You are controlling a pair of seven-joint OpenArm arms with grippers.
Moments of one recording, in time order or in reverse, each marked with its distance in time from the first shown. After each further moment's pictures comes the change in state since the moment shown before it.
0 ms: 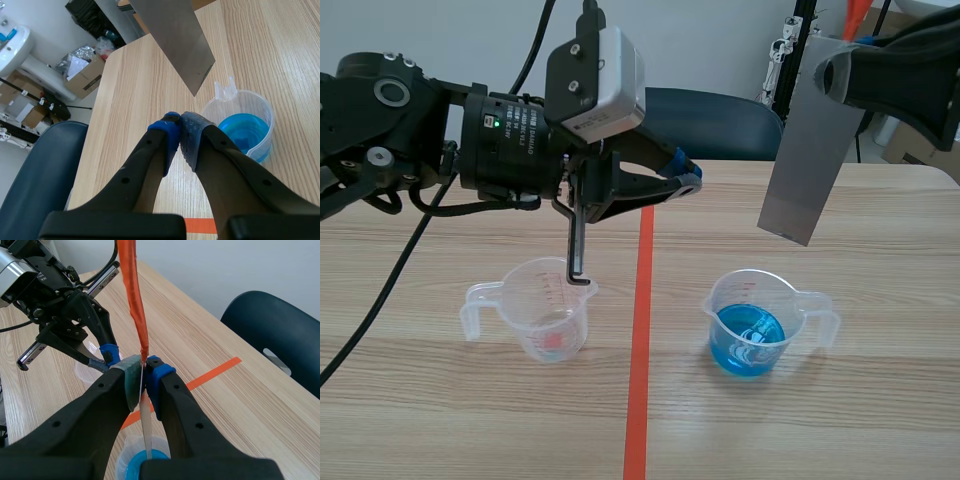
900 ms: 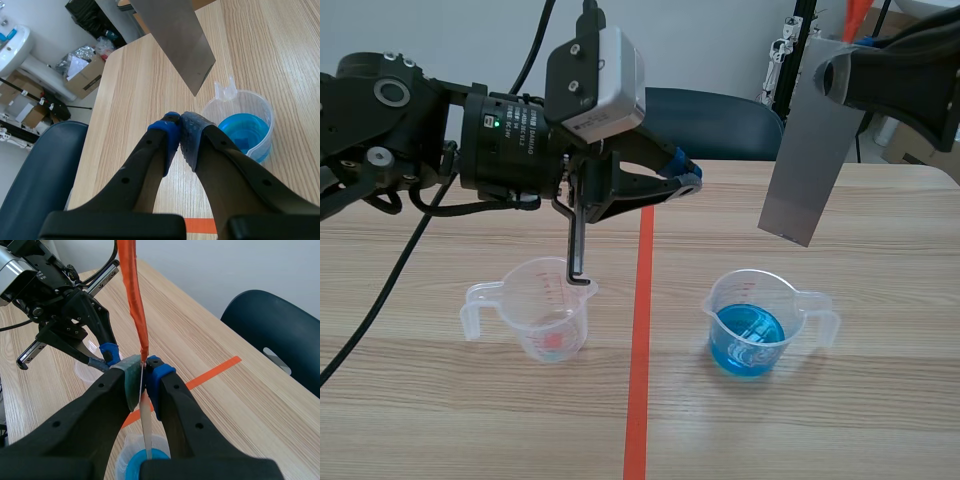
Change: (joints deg) left arm 0.0 0.0 0.0 0.0 0.0 0.0 0.0; right arm 0.0 0.0 0.0 0.0 0.0 0.0 -0.2
